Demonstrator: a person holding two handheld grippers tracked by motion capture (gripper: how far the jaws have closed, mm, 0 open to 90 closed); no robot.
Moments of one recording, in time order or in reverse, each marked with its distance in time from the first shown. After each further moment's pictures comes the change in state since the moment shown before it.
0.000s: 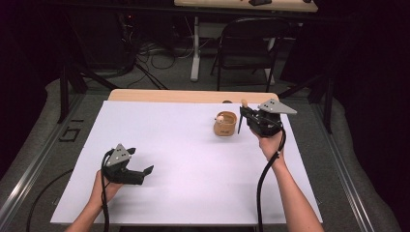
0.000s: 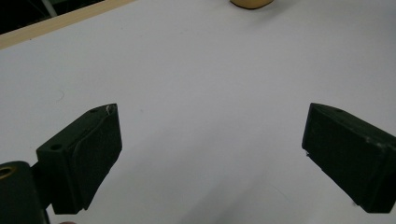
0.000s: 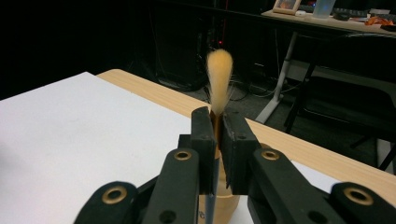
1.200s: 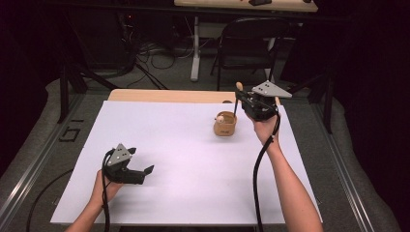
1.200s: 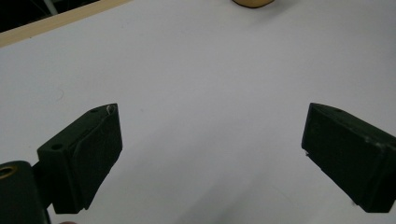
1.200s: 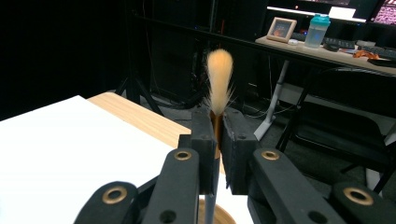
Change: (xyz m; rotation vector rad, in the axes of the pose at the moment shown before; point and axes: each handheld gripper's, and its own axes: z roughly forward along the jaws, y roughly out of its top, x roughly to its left) left arm 0.000 0.000 0.002 0.004 0.007 -0.005; right arm 0.001 0.040 0.022 -0.060 -0.021 -0.047
